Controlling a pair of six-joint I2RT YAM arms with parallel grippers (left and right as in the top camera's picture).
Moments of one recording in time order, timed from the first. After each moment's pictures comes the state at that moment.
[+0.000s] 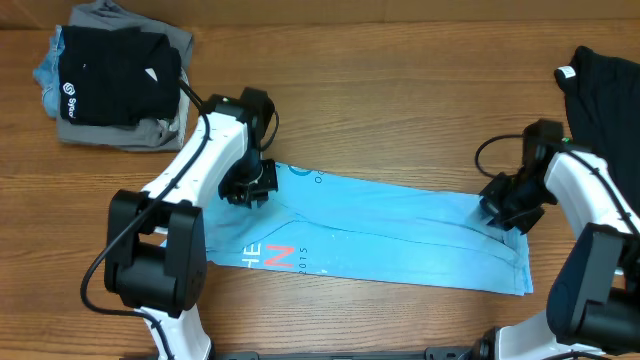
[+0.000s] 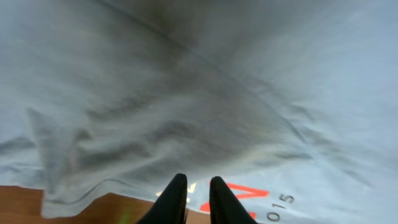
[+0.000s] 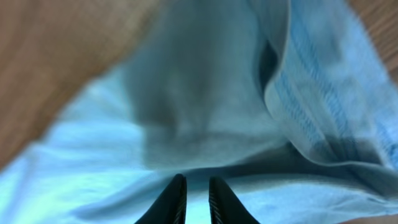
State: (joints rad) left arm -0.26 1.95 1.44 -1.24 0.04 -0.44; right arm -0.22 1.72 1.08 -1.04 -0.13 0.58
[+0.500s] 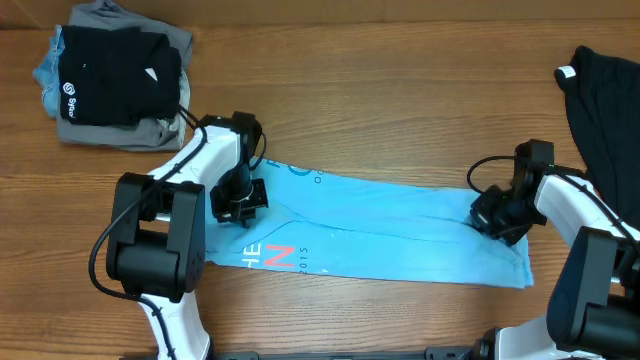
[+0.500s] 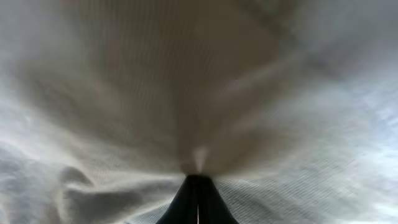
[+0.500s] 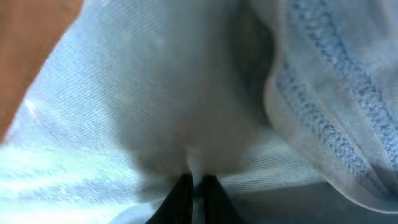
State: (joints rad) left arm -0.20 2.02 1.30 -1.14 0.05 -0.43; right arm -0.22 1.70 0.90 -0.78 -0.16 0.63
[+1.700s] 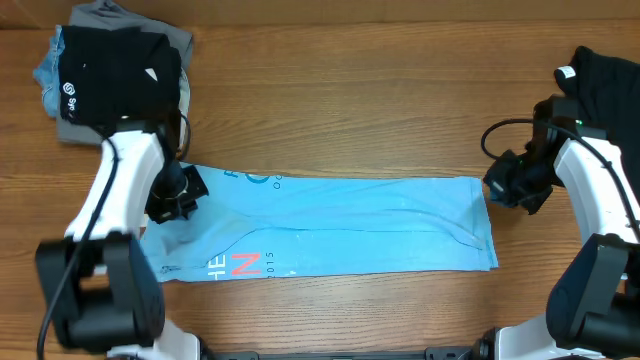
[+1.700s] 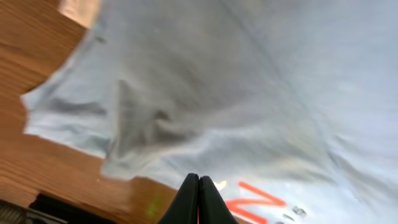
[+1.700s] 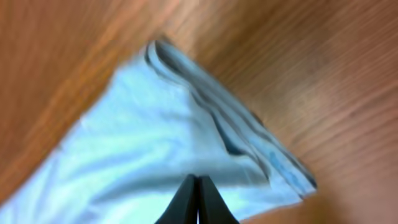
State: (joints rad) left arm 0.08 1.75 1.30 -1.26 -0.06 -0.46; right arm -0.20 1.70 1.25 -1.14 -0.16 0.53
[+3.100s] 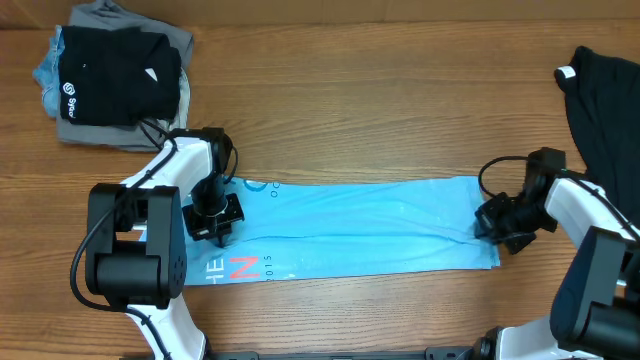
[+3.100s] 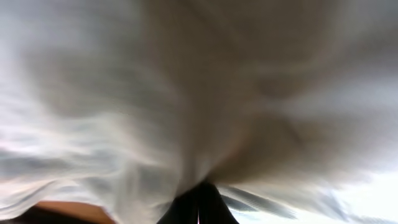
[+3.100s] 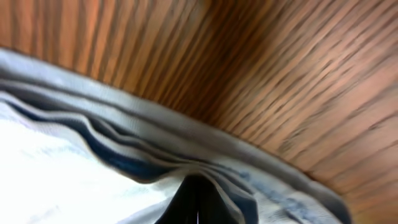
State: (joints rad) left arm -0.07 1.96 1.18 -1.19 -0.03 -0.47; right arm -0.30 1.69 0.90 -0.86 -0.23 0.69
